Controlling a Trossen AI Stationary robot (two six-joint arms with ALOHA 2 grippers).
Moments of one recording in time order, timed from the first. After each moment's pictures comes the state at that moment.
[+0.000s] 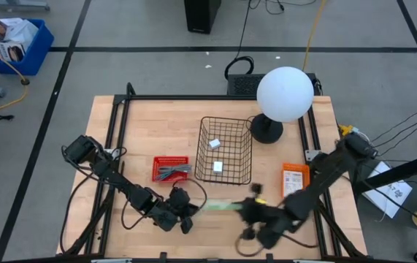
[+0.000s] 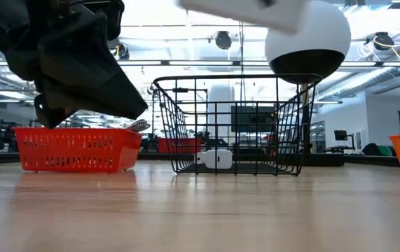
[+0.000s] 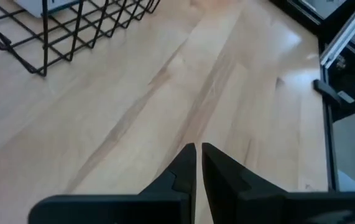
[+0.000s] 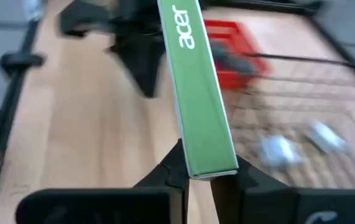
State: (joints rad) left arm -0.64 1.80 0.87 0.20 -0.56 -1.02; right arm 0.74 1.69 1.25 -0.49 0.80 0.58
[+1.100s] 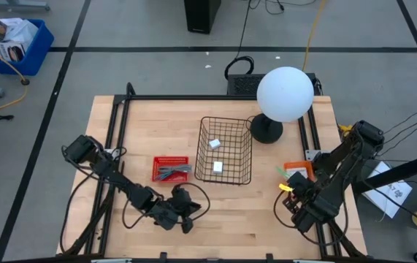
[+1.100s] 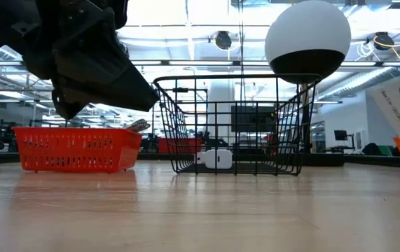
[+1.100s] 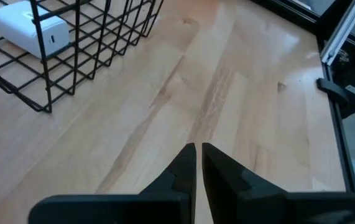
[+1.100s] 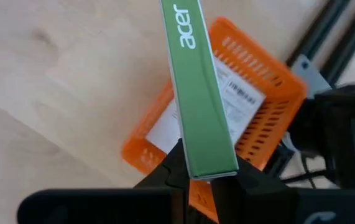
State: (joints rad) left arm -0.63 1.80 0.87 0.24 -0.60 -0.87; right arm 0.91 1.47 1.10 -1.59 0.21 1.80
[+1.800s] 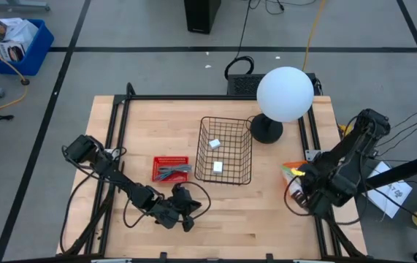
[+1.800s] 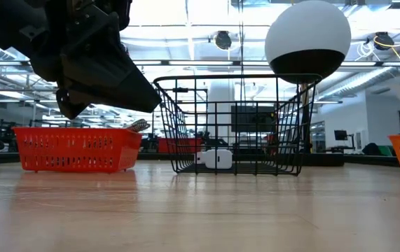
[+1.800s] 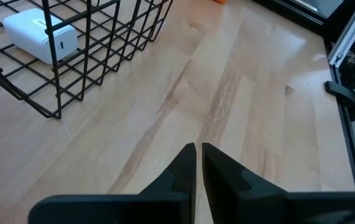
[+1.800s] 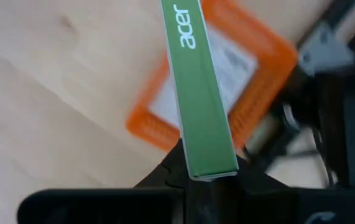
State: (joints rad) left arm -0.62 1.80 0.87 0.24 -0.60 -0.86; right arm 0.91 1.23 1.08 -1.59 0.13 1.80
